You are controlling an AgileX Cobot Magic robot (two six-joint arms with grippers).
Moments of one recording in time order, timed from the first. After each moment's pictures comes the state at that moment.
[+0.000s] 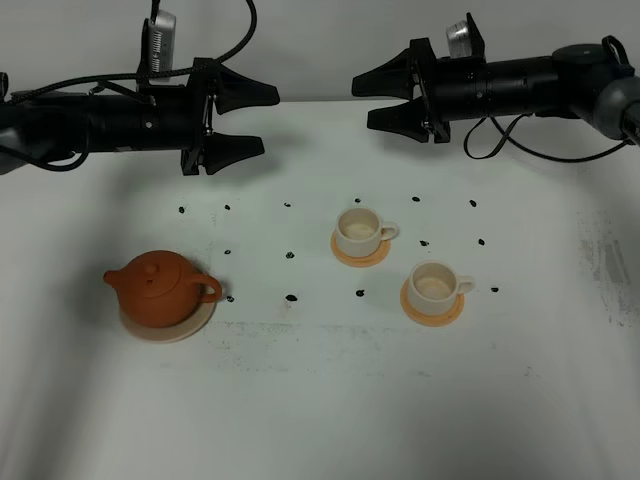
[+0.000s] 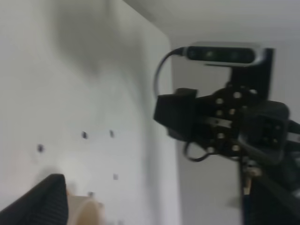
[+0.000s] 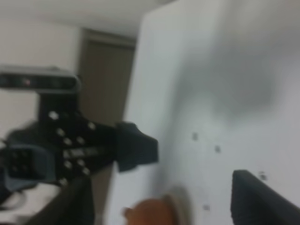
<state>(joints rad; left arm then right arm) -0.05 2.35 -1.67 -1.58 0.98 0.76 0.04 2.54 -2.11 1.41 1.21 -0.57</state>
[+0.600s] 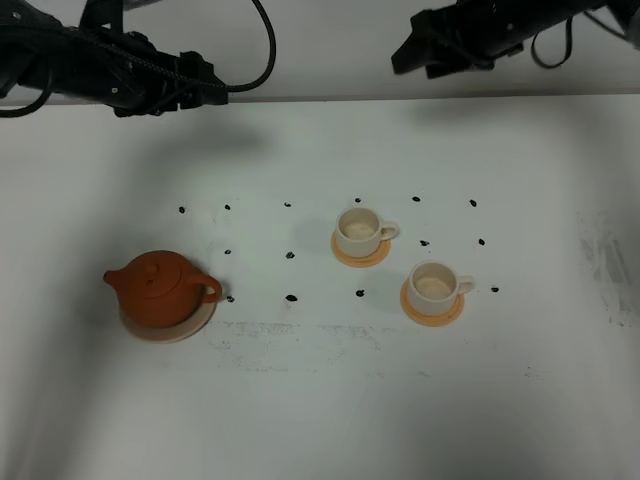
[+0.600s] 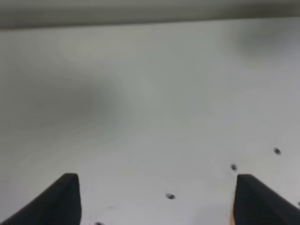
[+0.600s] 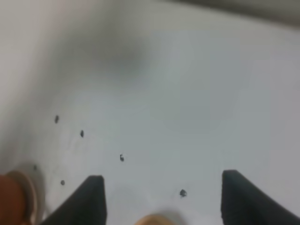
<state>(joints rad) -0.12 2.02 -1.59 -0.79 0.53 0.58 0.07 2.39 -2.39 0.69 1.22 -0.34</state>
